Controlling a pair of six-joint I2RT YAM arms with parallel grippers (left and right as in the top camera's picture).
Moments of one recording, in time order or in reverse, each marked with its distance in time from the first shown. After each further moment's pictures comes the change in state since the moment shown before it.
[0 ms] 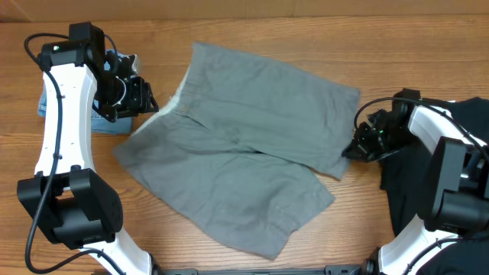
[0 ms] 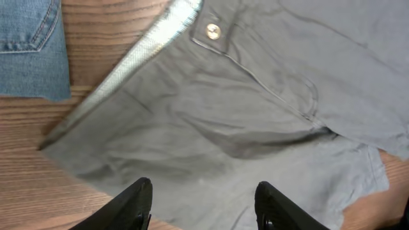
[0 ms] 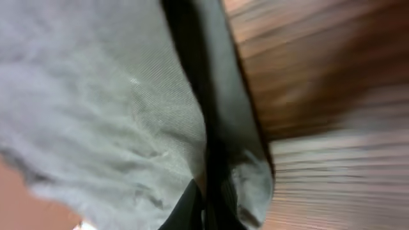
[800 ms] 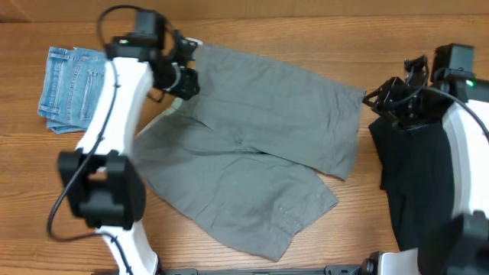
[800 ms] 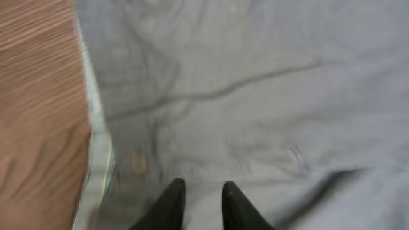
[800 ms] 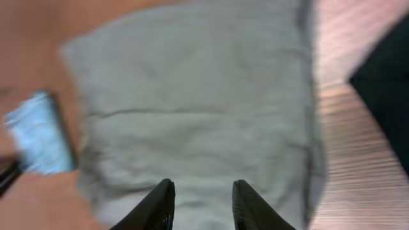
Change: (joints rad) left arm -0.255 0.112 0.000 0.341 0.000 0.232; right arm 0.002 -0.338 0.272 -0.094 -0.036 0.035
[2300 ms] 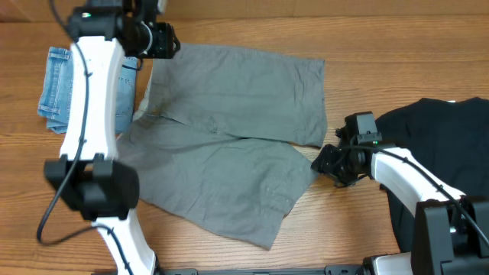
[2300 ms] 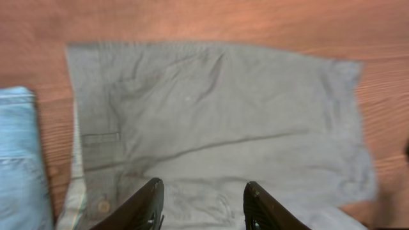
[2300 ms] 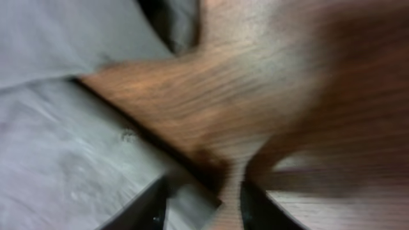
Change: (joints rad) left arm 0.100 0.048 0.412 -0.144 0.026 -0.277; right arm 0.338 -0.009 -0.692 0.537 0.180 0.212
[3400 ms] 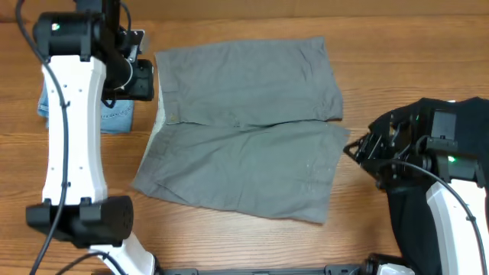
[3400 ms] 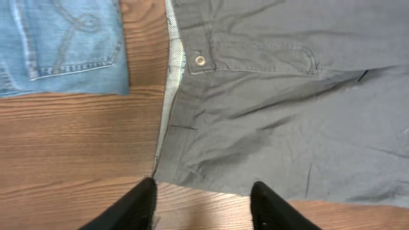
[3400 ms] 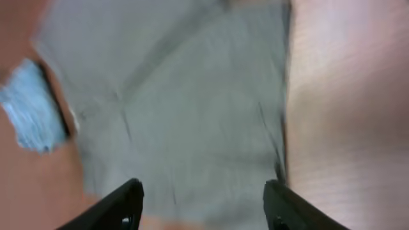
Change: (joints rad) left arm 0.001 -0.184 -0.003 -0.496 -0.272 0.014; right arm -0.286 -0.406 0.208 -0.513 -0.139 -0.085
